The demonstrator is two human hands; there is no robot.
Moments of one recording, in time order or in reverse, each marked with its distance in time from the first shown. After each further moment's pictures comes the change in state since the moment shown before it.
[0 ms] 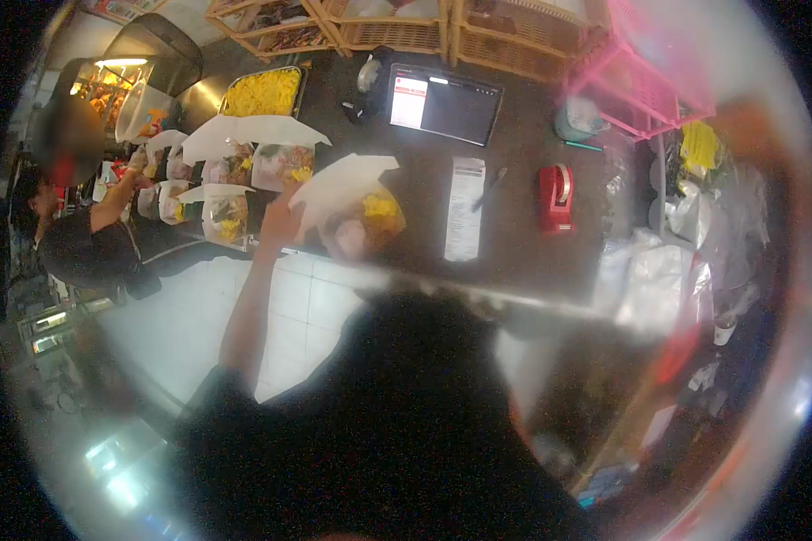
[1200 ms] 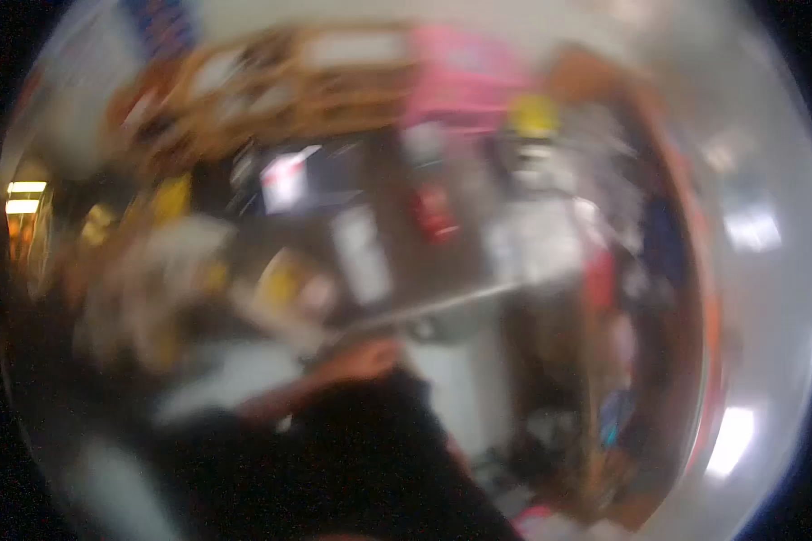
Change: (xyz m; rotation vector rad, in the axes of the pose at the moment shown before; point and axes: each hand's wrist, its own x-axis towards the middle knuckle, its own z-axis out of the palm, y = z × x) left_hand -0.147 0.139 0.181 -0.615 -0.959 0.523; right_hand -0.128 0.071 0.112 0.113 0.094 0.267
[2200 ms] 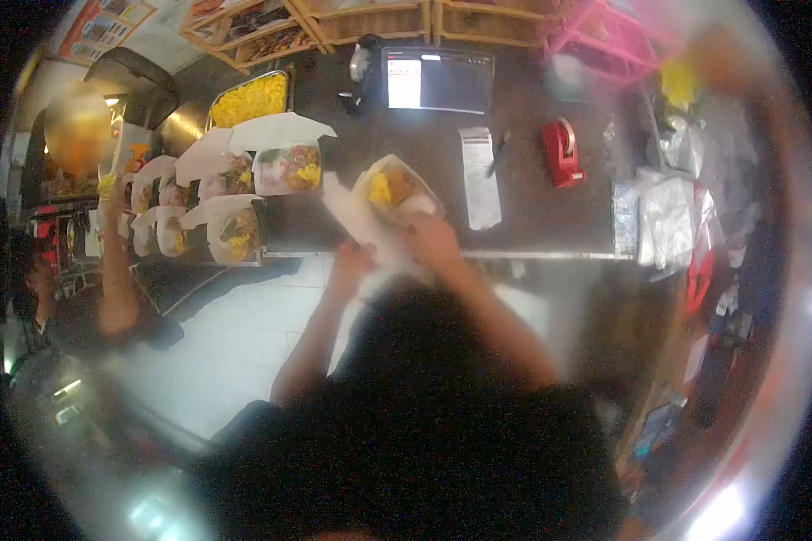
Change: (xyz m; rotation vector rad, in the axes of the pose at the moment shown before) left_hand -0.113 0.008 -0.127 -0.355 0.818 -0.640; right_hand -0.011 -0.473 0.105 -0.184 -0.176 -1.136
